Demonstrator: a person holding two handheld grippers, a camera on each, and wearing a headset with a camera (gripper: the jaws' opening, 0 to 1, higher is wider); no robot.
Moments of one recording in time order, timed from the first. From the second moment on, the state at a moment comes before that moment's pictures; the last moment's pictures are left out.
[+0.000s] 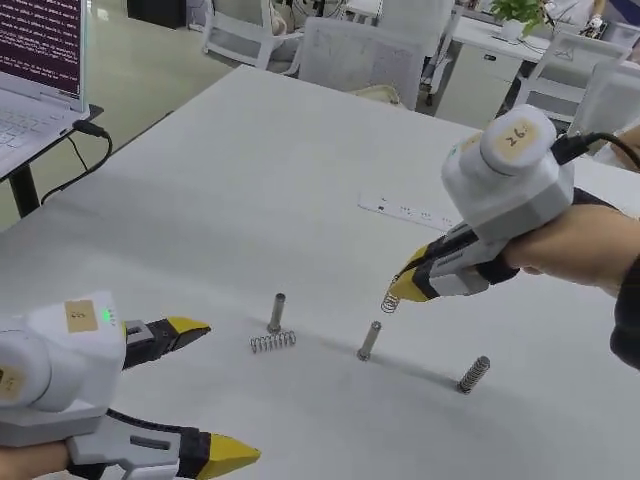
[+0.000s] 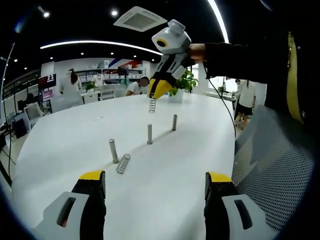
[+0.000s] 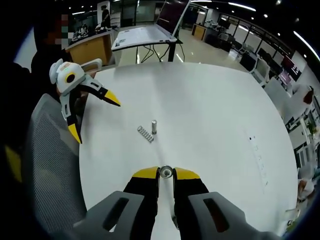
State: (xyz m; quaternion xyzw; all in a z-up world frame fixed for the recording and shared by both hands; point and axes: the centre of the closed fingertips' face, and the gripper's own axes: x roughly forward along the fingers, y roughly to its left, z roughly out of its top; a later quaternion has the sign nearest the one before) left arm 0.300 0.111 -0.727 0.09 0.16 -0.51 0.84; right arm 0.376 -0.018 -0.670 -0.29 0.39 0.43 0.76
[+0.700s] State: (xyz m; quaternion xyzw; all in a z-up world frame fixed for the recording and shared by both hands) left arm 0.303 0.116 -0.732 0.10 0.16 -0.51 0.84; right arm 0.383 -0.021 -0.693 -0.27 0.41 0.42 0.76
